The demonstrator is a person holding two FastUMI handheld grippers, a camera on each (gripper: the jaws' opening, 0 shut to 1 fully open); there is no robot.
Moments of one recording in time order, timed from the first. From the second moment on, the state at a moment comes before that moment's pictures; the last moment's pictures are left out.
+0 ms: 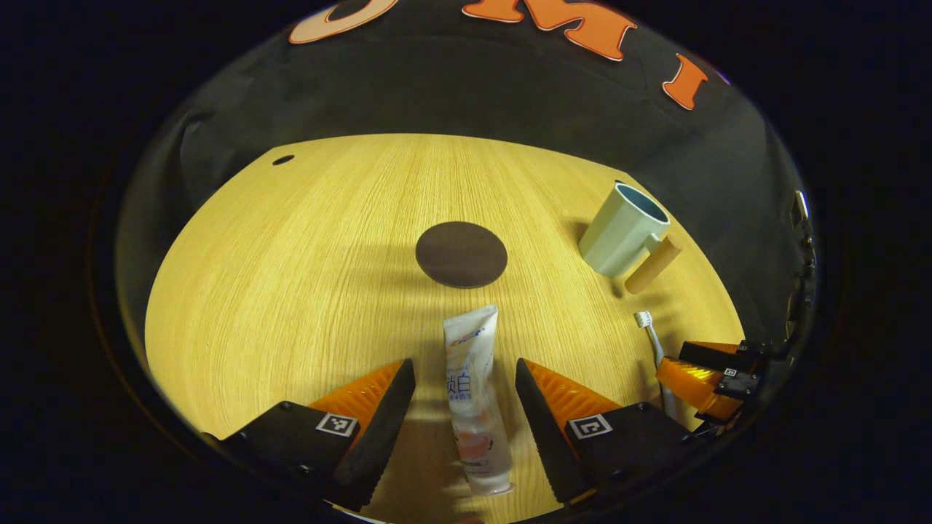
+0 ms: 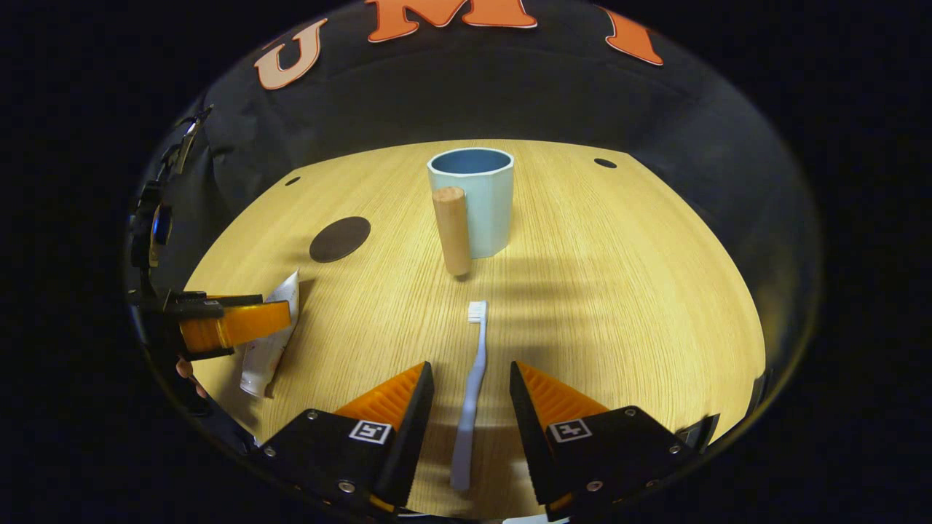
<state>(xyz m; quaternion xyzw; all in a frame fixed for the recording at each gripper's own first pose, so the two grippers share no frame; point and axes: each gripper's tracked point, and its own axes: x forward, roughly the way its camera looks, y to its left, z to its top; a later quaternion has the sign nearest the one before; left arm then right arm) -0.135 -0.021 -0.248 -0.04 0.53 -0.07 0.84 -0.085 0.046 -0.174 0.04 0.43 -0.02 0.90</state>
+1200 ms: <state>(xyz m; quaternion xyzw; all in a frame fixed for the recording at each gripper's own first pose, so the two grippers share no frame) -0.029 -0.036 -0.222 -0.03 0.59 -0.05 0.80 -0.081 0.041 -0.169 0.07 0.42 -0.04 0.90</state>
